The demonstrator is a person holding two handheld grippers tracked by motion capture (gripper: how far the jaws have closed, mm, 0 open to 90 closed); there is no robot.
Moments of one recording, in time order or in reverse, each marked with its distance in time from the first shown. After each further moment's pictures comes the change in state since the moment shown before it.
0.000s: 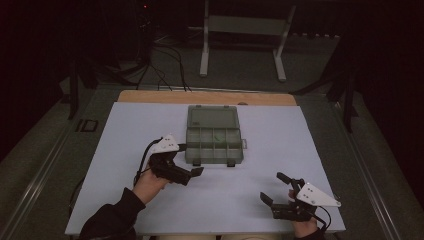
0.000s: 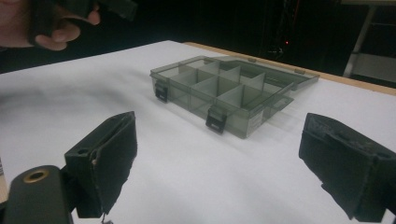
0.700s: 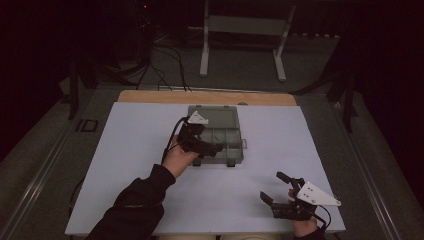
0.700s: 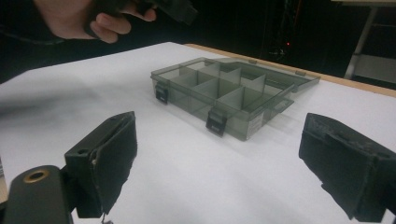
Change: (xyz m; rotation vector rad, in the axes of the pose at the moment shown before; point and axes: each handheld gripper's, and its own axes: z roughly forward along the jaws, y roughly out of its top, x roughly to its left) left arm 0.021 0.058 0.071 0.126 0.107 -0.083; right arm -0.001 0.001 0.001 -0.005 0.004 -0.002
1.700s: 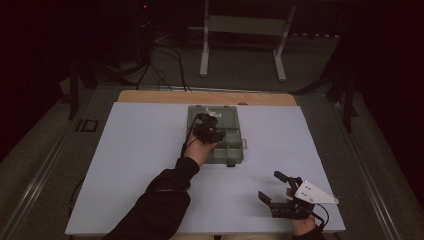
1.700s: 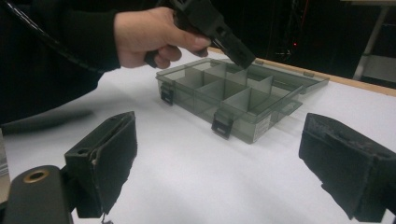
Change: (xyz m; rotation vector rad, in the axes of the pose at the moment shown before) left arm 0.020 0.014 0.088 0.122 0.229 -0.124; right arm 0.000 0.000 0.005 -0.001 0.028 0.002
